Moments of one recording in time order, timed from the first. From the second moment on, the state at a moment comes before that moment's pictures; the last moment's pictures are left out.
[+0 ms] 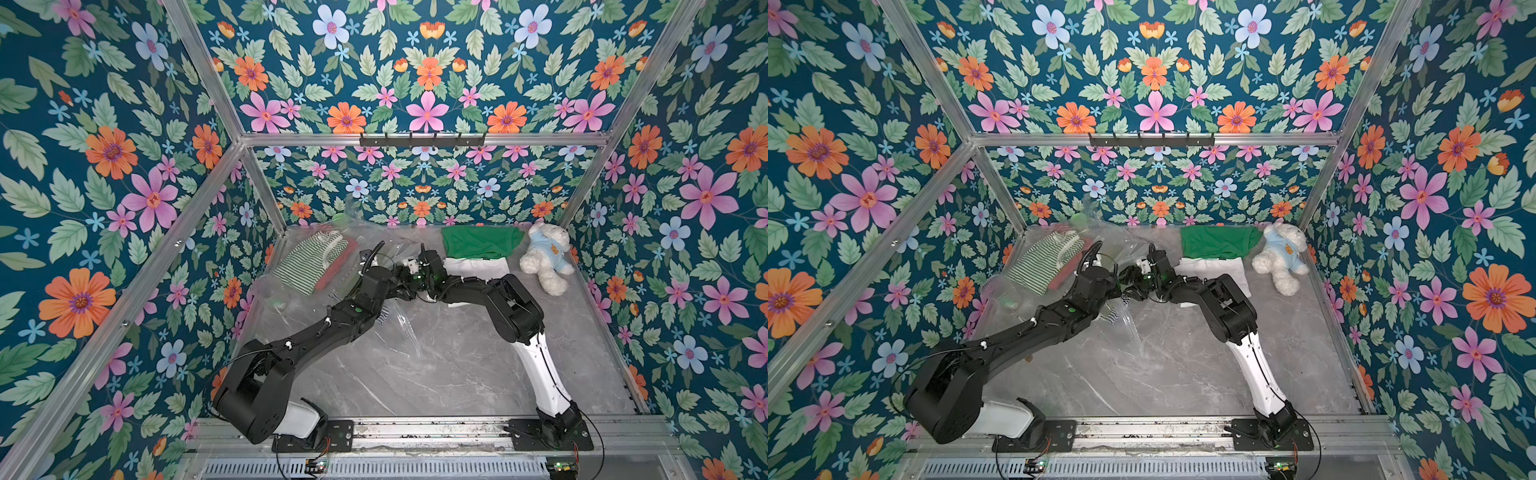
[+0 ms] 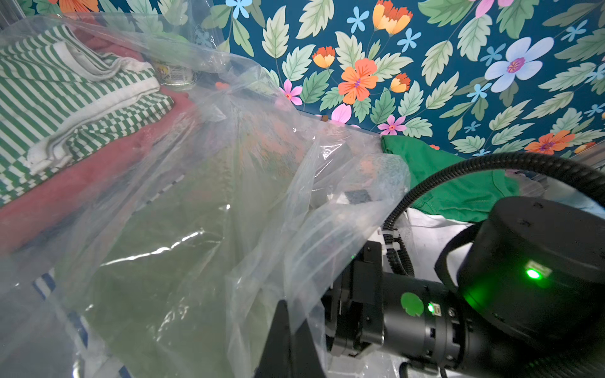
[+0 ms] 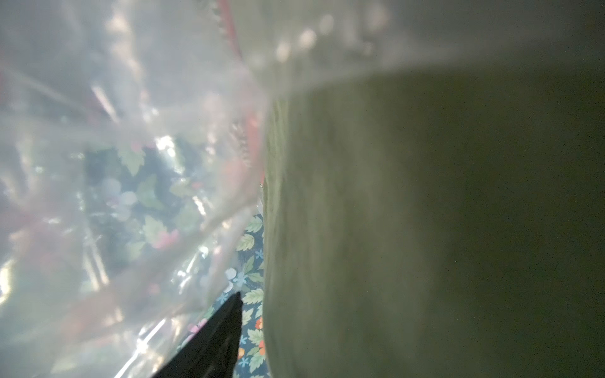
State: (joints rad) left arm -0.63 1.43 0.85 0.07 -0.43 -0.55; right arm 0.59 2.39 1.59 0.34 -0.71 1.24
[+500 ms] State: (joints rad) left arm -0.63 1.42 0.84 0.07 -0.43 -0.55; right arm 0.59 2.30 1.52 0.43 -0.76 1.26
